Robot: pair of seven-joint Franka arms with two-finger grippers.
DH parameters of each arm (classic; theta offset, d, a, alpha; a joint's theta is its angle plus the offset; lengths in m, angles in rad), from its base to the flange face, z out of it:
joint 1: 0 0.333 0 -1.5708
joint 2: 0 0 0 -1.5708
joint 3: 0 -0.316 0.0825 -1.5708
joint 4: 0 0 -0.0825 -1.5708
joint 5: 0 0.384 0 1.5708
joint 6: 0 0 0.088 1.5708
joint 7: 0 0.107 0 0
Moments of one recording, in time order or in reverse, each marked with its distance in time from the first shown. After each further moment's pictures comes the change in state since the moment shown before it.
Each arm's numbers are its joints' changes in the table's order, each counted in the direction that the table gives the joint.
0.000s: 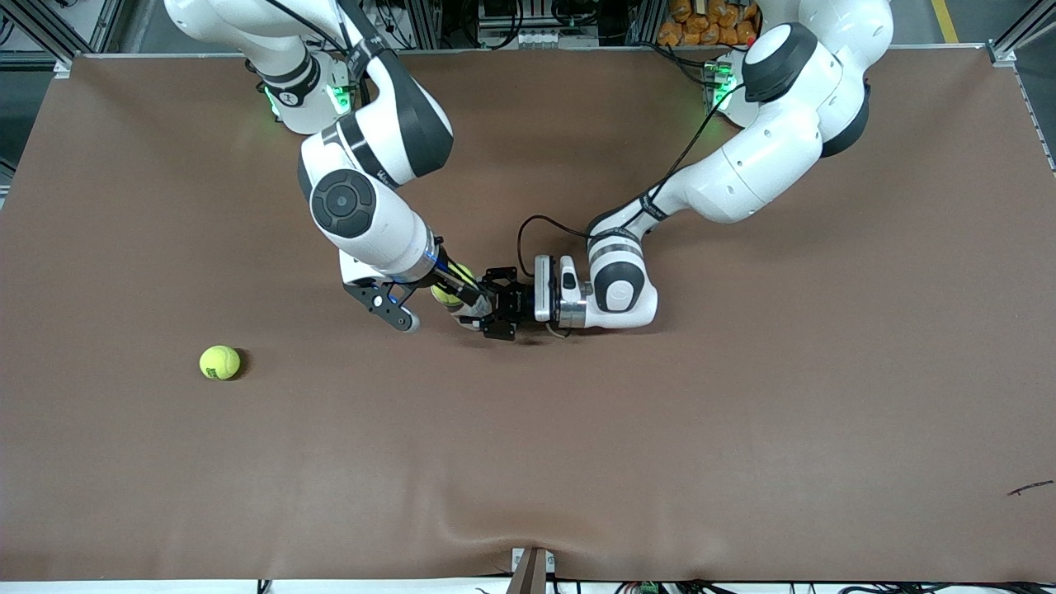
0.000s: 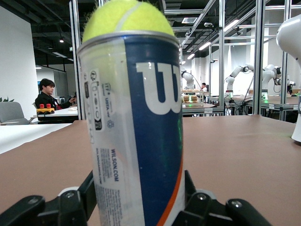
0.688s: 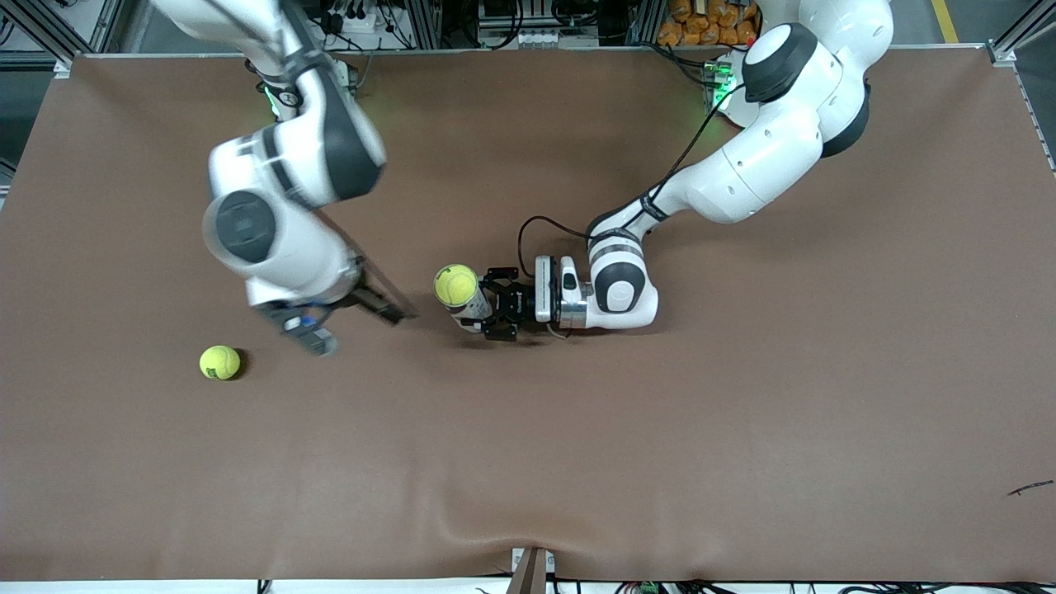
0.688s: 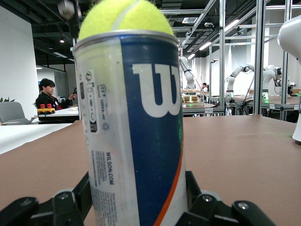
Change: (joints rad) left arm 0.001 0.000 -0.002 0.002 -0.001 -0.002 0.000; right arm -0.132 -0.023 0.124 0.010 -0.092 -0.092 -0.255
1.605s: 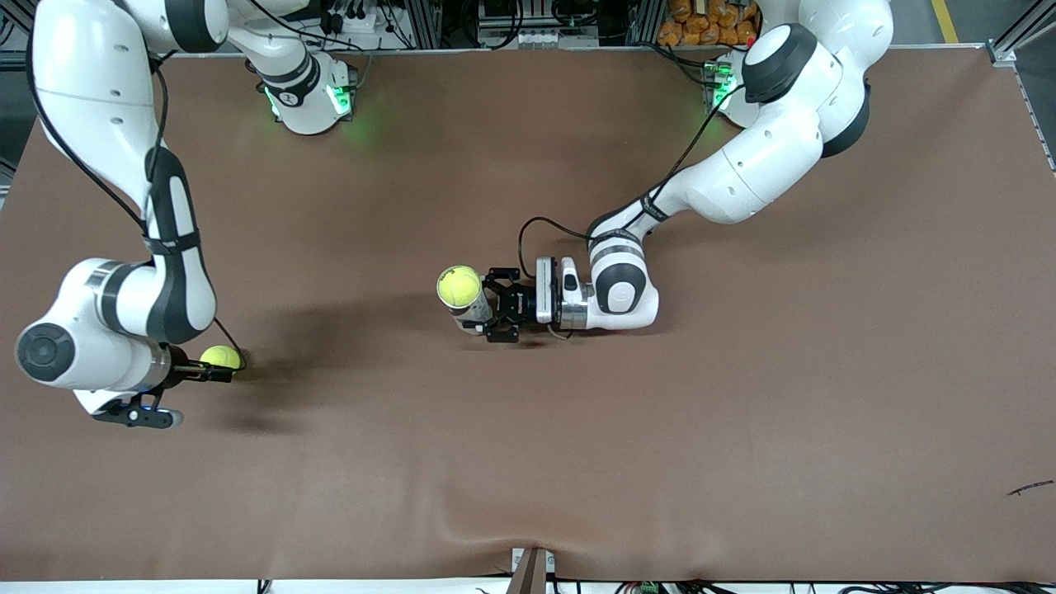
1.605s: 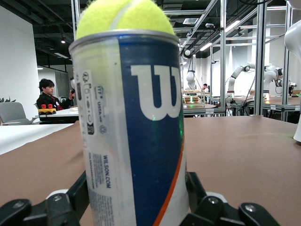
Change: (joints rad) left arm 0.000 0.001 -0.004 0.001 -0.005 -0.004 0.000; right arm -0.416 0.283 0.000 -0.067 -0.065 0.342 -0.869
